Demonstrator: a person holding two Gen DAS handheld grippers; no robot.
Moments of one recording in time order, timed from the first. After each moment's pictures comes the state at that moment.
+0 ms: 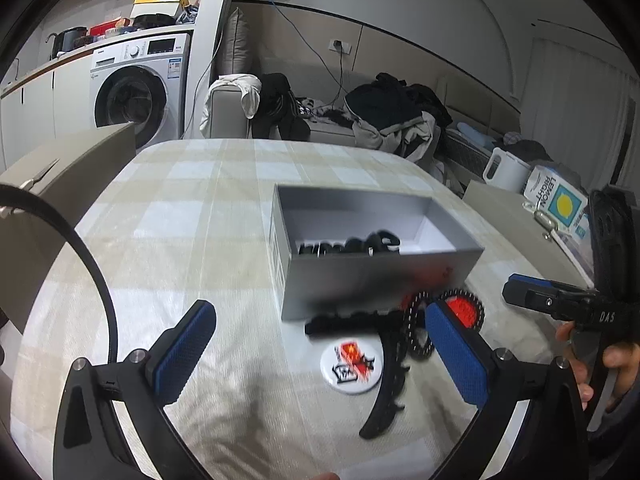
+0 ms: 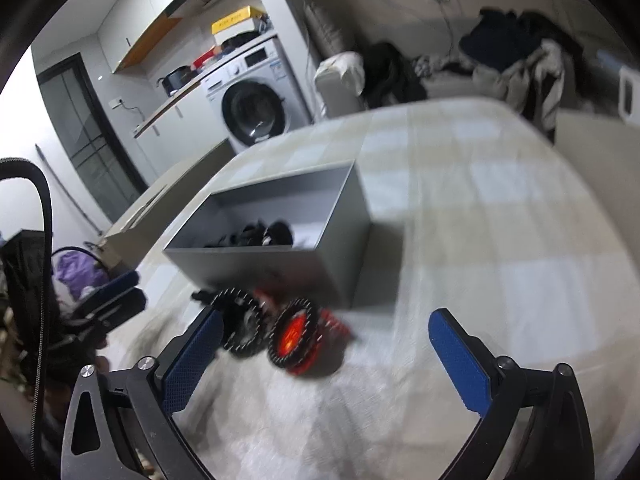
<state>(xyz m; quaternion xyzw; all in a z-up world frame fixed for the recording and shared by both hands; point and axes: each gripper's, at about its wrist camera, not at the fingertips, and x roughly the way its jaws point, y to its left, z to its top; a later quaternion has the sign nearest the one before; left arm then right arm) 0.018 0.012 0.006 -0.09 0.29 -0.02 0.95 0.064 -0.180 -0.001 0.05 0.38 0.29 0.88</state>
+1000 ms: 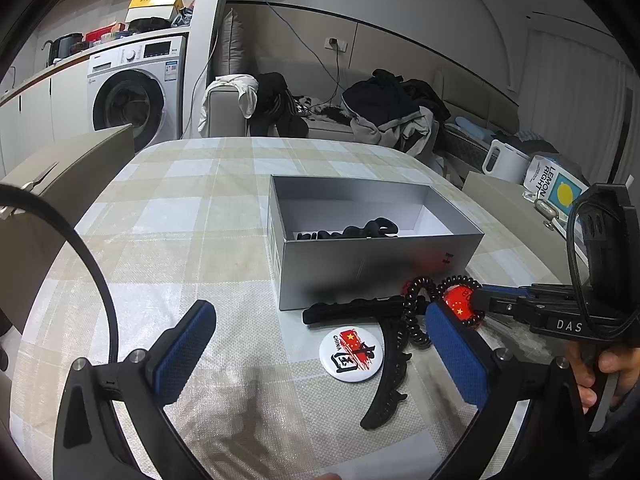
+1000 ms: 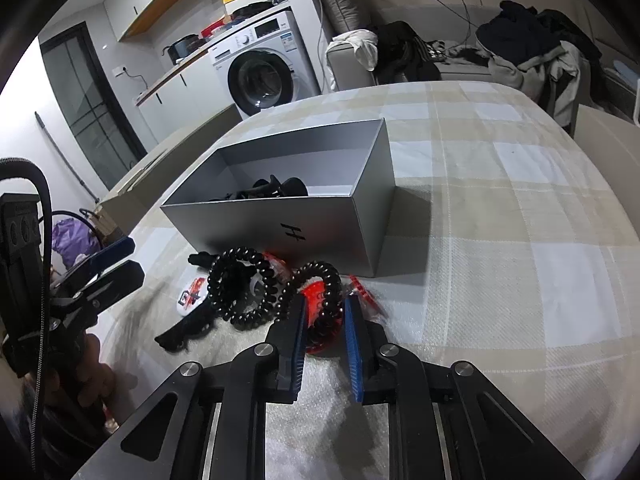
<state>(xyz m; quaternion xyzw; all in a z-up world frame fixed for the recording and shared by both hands) 0.010 0.009 0.002 -0.08 0.29 -0.02 0.95 0.056 -0.157 -0.019 0.00 0.40 0.29 0.87</state>
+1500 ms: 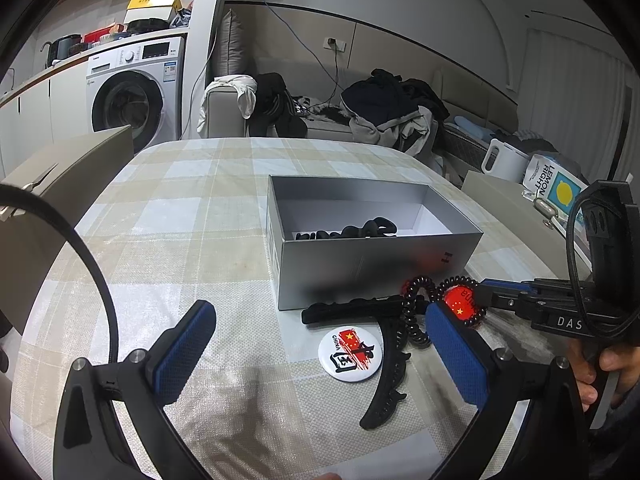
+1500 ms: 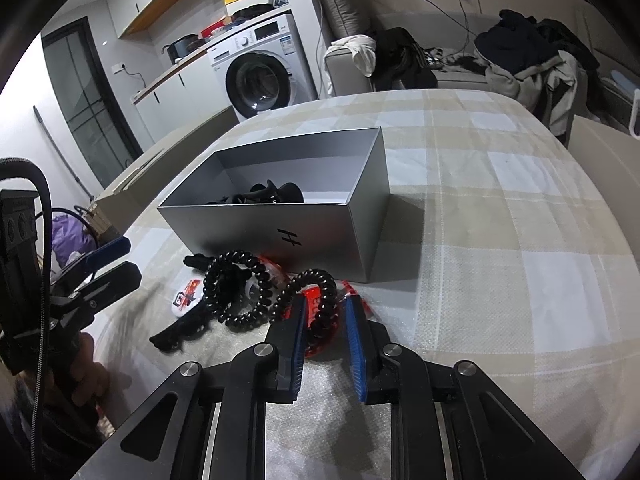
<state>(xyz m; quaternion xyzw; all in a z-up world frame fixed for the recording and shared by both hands) 0.010 0.008 0.002 -0.08 0.29 -0.02 0.95 0.052 -0.155 -0.015 -0.01 0.39 0.28 0.88</state>
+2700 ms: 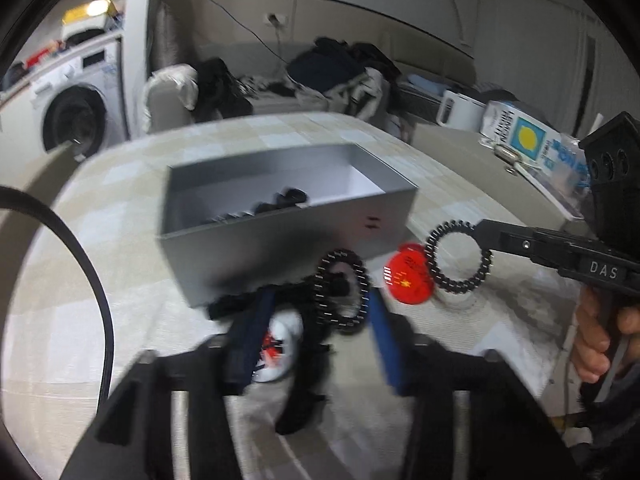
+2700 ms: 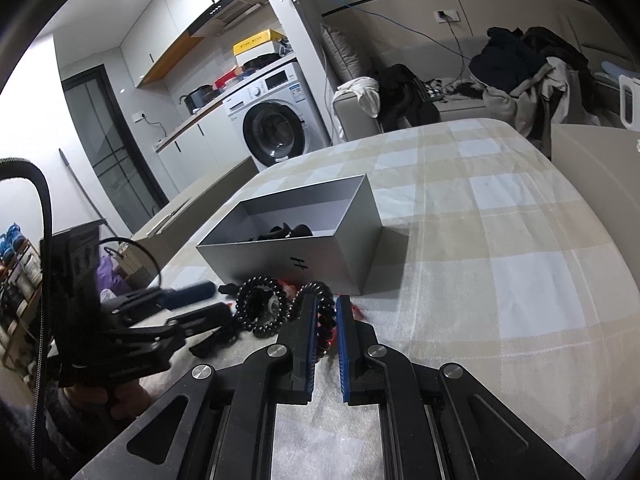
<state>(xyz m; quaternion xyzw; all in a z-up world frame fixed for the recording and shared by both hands) 0.031 -0.042 -0.003 -0.02 0.34 -0.11 0.93 0.028 -0.201 0.006 0.06 0.33 0.31 0.89</state>
